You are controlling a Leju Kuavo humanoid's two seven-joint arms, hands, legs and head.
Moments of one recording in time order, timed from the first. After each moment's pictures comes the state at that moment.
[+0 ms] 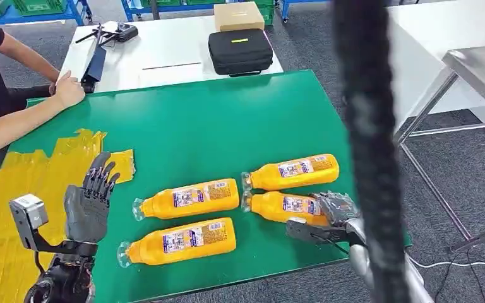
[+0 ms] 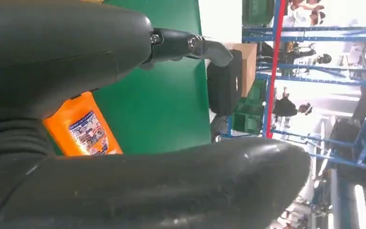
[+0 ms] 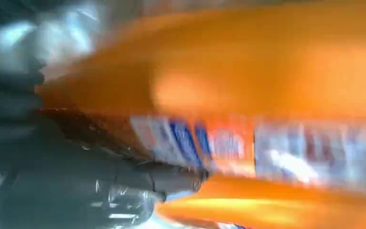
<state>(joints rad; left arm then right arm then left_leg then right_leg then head) 0.02 0.05 -0.20 -1.72 0.26 -0.04 -0.20 -0.07 -0.30 0.27 -1.34 0.99 0.20 -0.03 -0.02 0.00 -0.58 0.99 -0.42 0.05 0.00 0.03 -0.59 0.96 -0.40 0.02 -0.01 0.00</state>
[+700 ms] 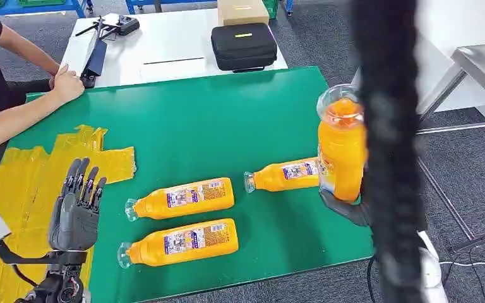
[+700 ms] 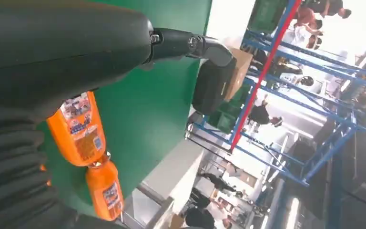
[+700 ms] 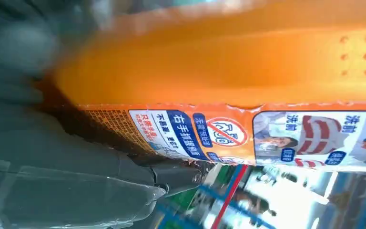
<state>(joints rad) 0.08 0.02 -0.14 -1.78 0.52 -0.04 -0.20 0.05 -0.16 -0.04 -1.88 0.08 0.18 -0.23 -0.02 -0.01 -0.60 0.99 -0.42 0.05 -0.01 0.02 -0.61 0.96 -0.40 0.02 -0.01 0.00</state>
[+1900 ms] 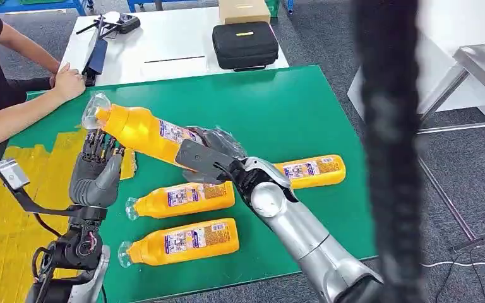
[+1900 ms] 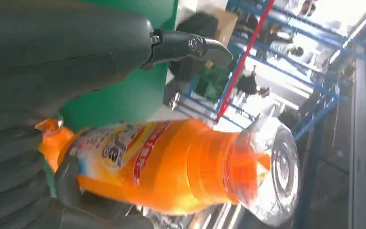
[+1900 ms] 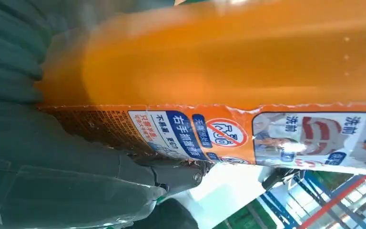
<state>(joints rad) -0.18 0.02 -0.29 -1.68 0.62 0.07 -0.18 -0.56 0.13 0.58 -1.24 0.44 0.06 0.10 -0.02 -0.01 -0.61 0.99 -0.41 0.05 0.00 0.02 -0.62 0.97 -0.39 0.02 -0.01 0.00</state>
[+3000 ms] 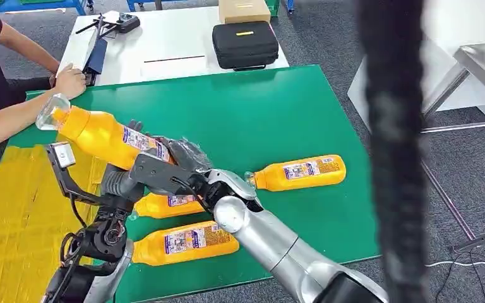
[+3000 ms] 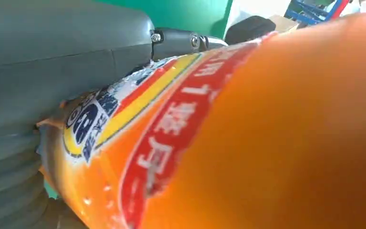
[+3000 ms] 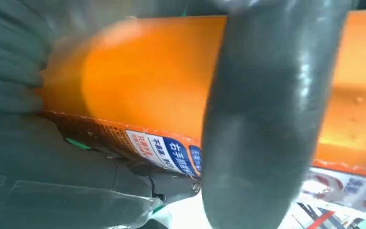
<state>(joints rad) -0.28 0.02 -0.48 -1.60 0.67 0.33 -0.10 -0.60 0.24 0.76 -1.12 0.43 -0.05 0.14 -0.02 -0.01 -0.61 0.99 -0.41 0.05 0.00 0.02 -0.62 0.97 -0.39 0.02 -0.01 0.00</state>
